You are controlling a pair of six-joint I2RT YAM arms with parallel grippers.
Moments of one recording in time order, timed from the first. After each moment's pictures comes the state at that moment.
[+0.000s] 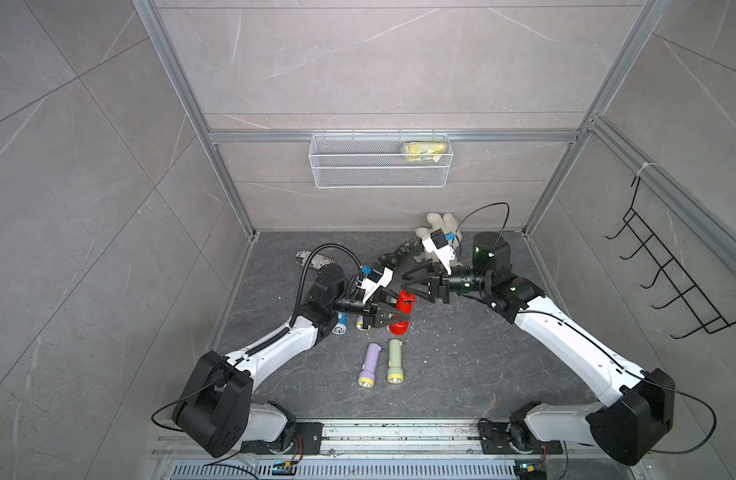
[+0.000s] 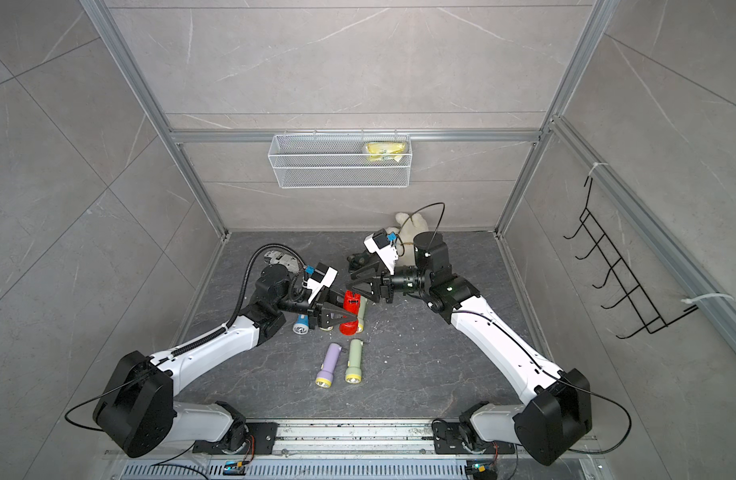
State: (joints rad) left arm -0.57 1.36 0.83 0.52 1.22 -0.19; right arm 0.49 1.33 1.19 -0.16 -1.00 0.16
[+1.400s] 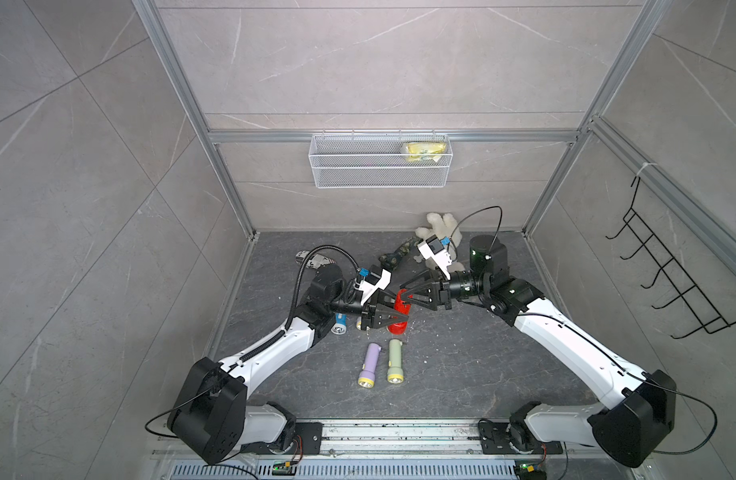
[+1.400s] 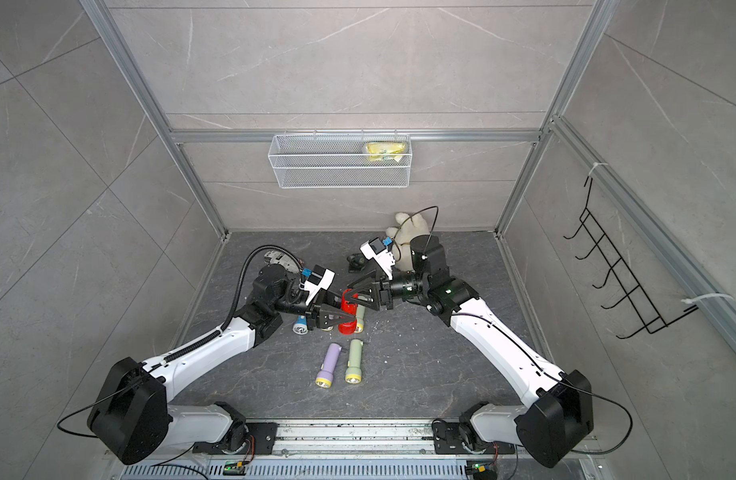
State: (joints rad) left arm -0.58 1.32 0.83 0.42 1.21 -0.09; right arm 0.52 1.33 1.18 -0.20 -1.08 0.24
